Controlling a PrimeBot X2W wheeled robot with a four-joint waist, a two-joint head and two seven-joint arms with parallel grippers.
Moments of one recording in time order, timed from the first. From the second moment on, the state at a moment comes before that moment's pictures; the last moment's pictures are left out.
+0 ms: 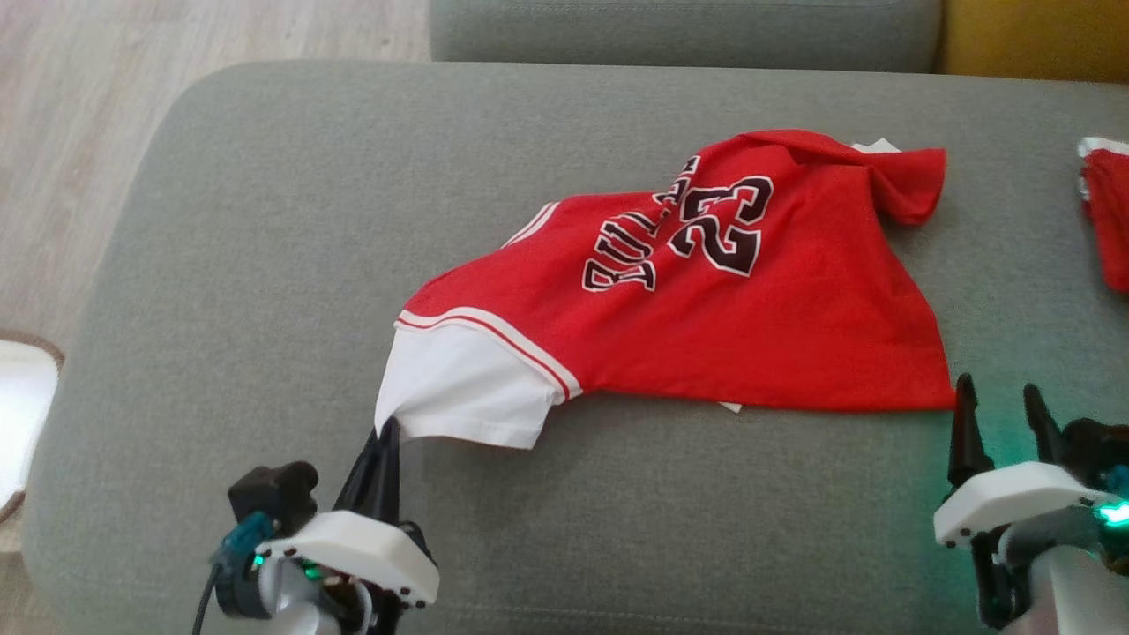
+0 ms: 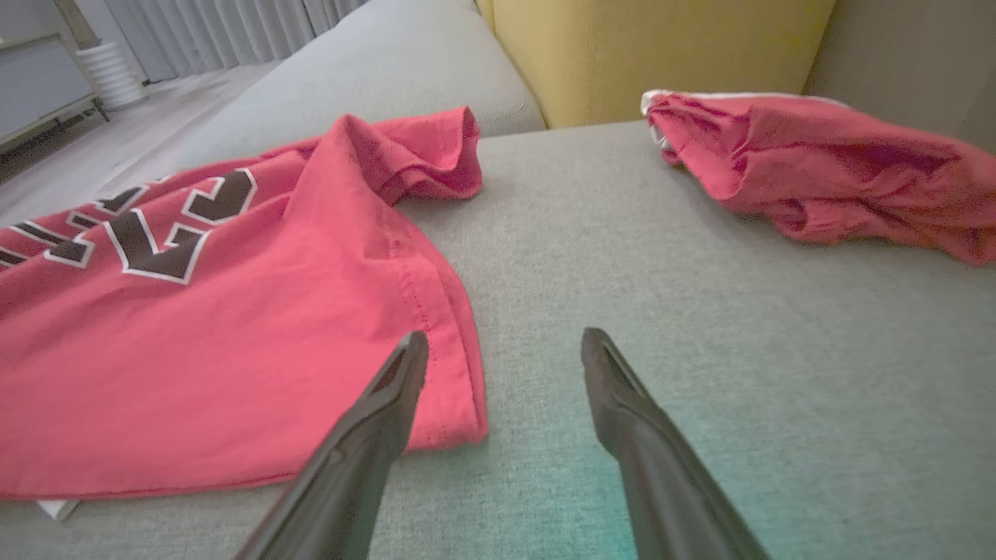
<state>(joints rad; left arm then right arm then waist) -0.03 0.11 -0.37 0.26 -0.51 0.13 -0.18 -0.16 -0.04 -0.26 0.51 0.06 0.12 -0.13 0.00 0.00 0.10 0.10</state>
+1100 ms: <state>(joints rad) -0.03 0.15 -0.38 0.13 -0.51 0.15 -0.20 -0.34 -0.05 -0.10 0.85 0.18 0.12 -0.24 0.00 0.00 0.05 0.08</state>
